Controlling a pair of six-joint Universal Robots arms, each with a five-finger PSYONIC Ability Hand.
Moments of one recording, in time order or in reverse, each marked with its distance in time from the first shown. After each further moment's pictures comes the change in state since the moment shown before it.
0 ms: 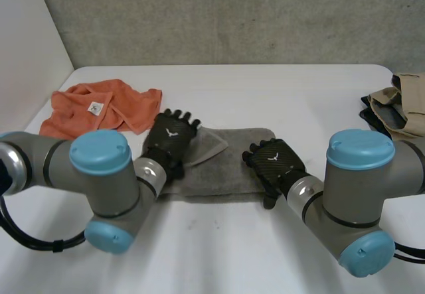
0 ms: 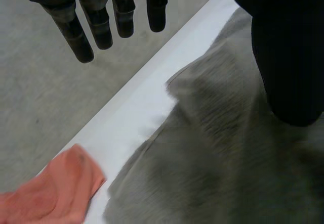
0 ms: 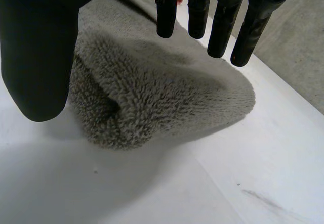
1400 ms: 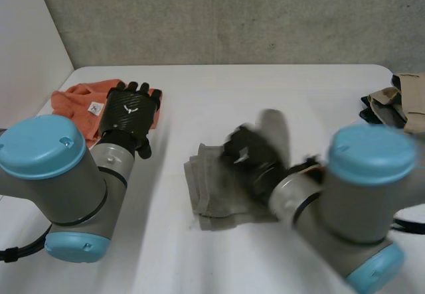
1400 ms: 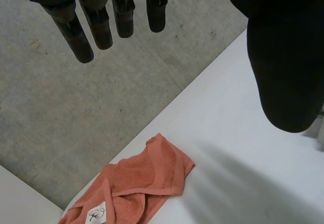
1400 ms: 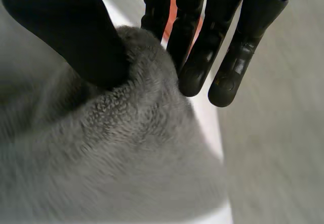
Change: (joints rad) left arm 0.017 0.298 -0.172 -0.004 -0.186 -0.008; right arm 0.133 -0.146 0.031 -0.006 -0.108 -0.573; left_hand 0.000 0.000 0.000 0.000 0.000; right_hand 0.694 0.875 0.855 0.860 0.836
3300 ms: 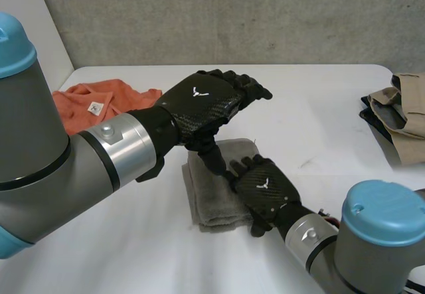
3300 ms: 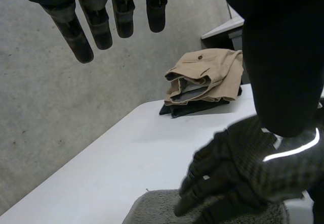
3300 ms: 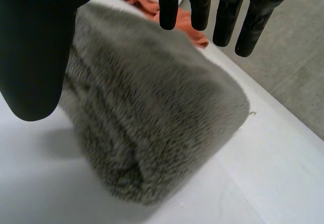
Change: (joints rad) left arm -0.059 0.138 0.294 -0.554 0.634 -0.256; right arm -0.064 -0.058 0.301 -0.214 0.045 0.596; left_hand 0.003 0.000 0.000 0.000 0.000; right_hand -0.783 -0.954 -0.971 -0.956 -0.931
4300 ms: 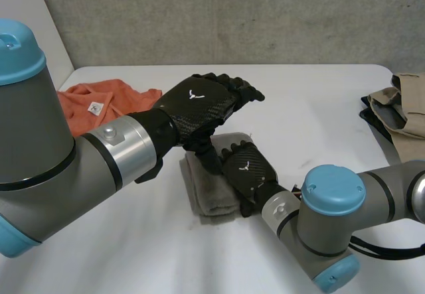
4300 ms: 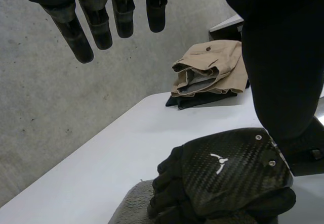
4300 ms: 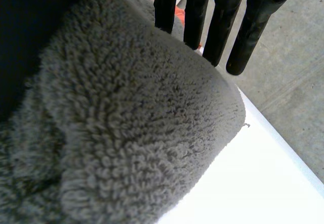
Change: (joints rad) left arm 0.003 -0.018 -0.007 0.008 -0.038 -0.002; right arm 0.024 0.298 -0.272 -0.112 0.013 -0.104; left_hand -0.003 0.000 0.000 0.000 0.000; right_hand 0.193 0.209 0.225 0.204 0.073
